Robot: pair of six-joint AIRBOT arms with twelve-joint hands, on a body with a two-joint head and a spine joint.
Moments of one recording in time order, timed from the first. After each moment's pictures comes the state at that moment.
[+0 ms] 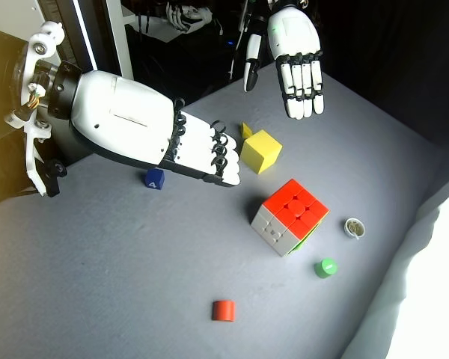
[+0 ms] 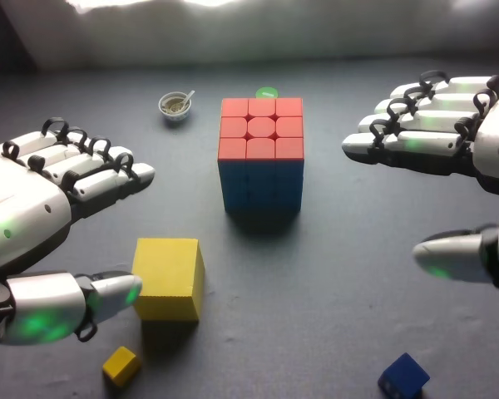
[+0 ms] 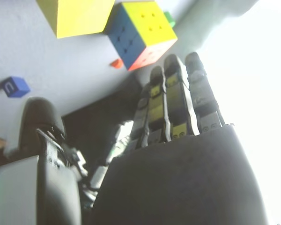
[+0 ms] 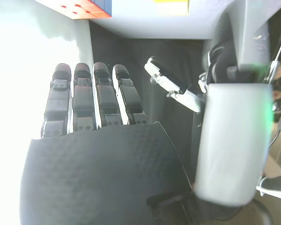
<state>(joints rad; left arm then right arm) 0.52 -0.48 0.51 -0.40 -0.56 1.39 -0.07 -0.58 0.65 -0.91 0.12 -0.17</state>
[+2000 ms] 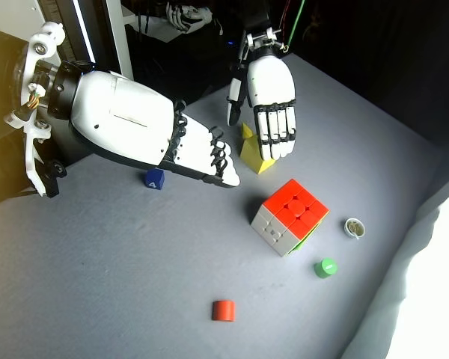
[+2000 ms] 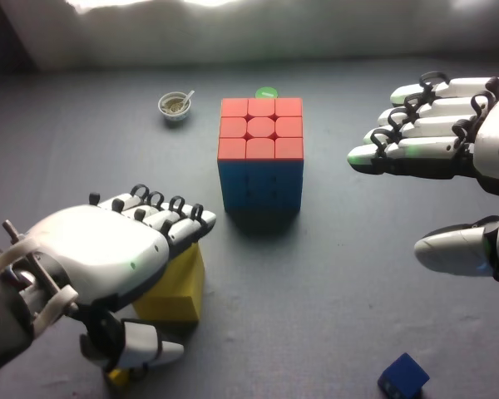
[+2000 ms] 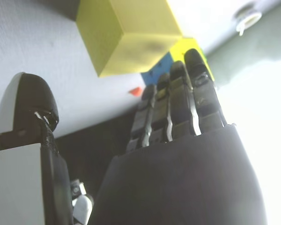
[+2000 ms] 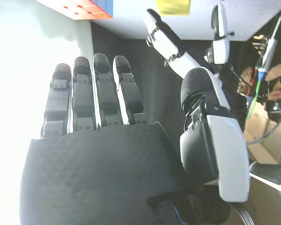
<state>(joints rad) 0.46 -0.85 0.62 -0.99 -0.58 1.92 -0.07 -0.58 0.65 -0.91 0.12 -0.17</state>
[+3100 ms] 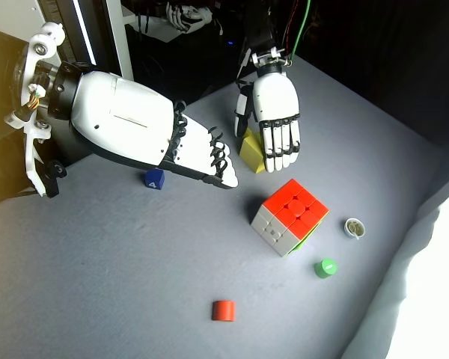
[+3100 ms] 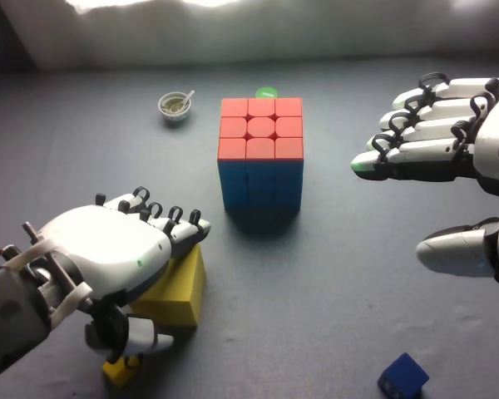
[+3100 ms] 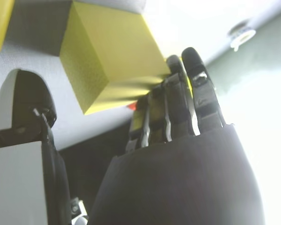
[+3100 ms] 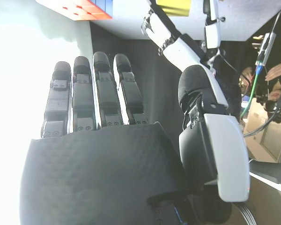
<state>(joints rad) 0.50 -0.93 0.71 -0.96 -0.62 1.92 -0.07 -0.58 0.65 -0.91 0.12 -0.17</state>
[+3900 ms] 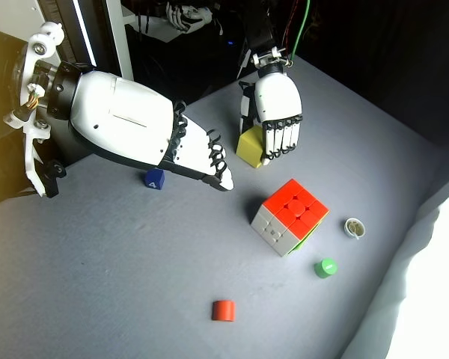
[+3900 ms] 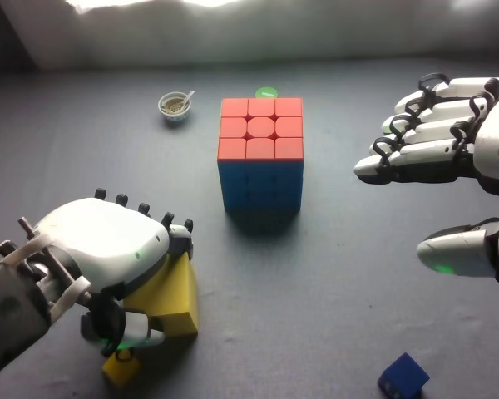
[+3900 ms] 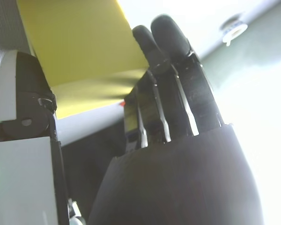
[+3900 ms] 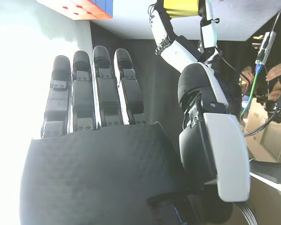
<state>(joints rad) 0.50 -0.93 0.71 -0.97 -0.64 1.91 -0.07 -0.58 0.65 -0.91 0.12 -0.17</state>
